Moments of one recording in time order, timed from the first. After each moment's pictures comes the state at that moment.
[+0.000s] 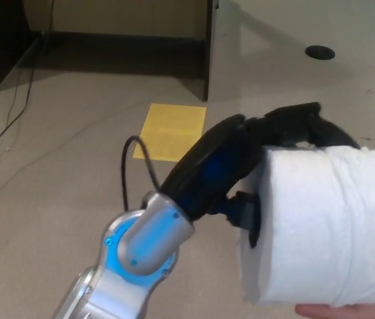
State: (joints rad) left_arm -0.47 0.15 -0.37 -0.36 0.25 0.13 -0.25; right_arm -0.32 -0.48 0.30 1.25 -0.40 -0.32 -0.08
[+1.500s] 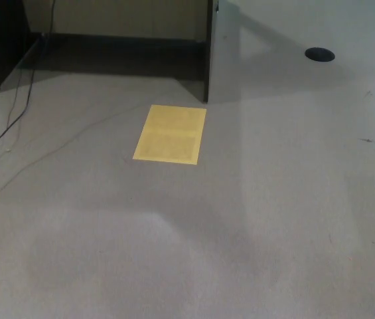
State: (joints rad) left_arm 0.00 0.43 0.29 0.83 0.06 -0.27 -0.18; right_arm -0.36 -0.48 0.31 1.26 -0.41 -0.32 -0.07
